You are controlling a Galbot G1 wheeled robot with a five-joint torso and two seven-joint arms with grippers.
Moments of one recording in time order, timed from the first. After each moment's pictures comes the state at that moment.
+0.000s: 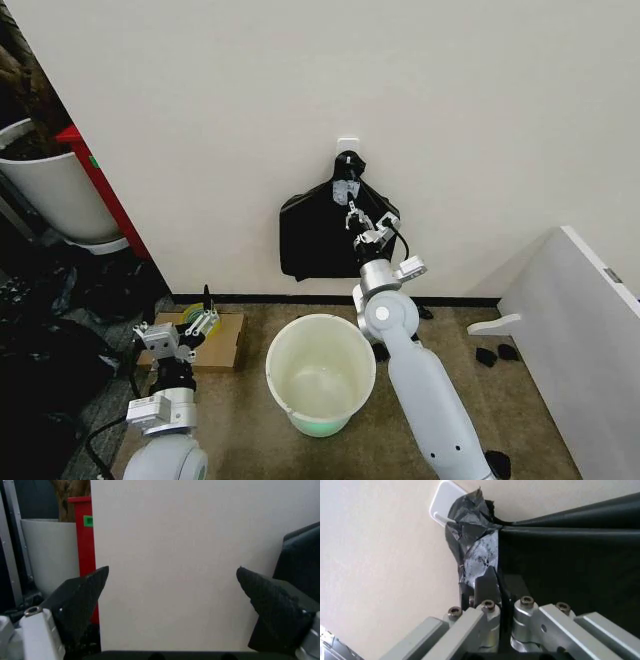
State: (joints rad) left arm 1.59 -1.40 -0.52 -2.12 -0.13 -0.23 -0.28; right arm -0.87 1.53 0.21 1.67 0.99 0.11 0.00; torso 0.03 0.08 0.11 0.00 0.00
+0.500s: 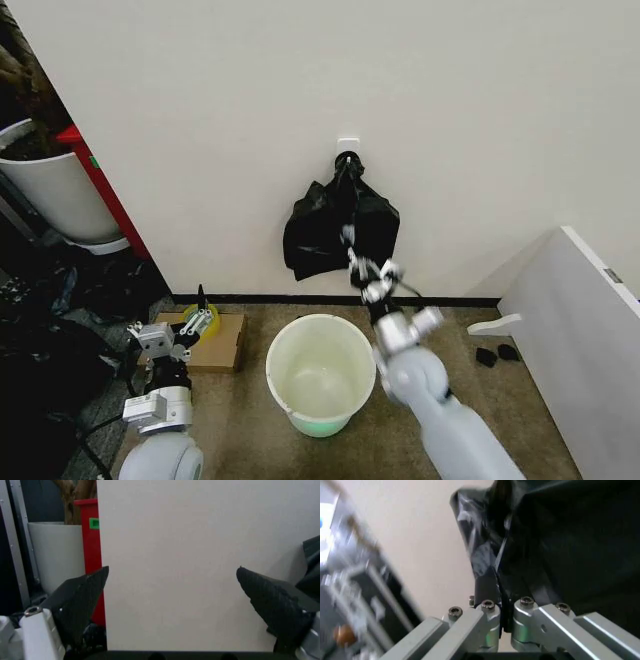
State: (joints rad) left arm 1.58 -1.37 -0.53 -2.10 -0.14 -0.24 -0.30; right arm -1.21 1.21 0.13 1.86 0.74 0.22 -0.19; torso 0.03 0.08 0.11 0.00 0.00
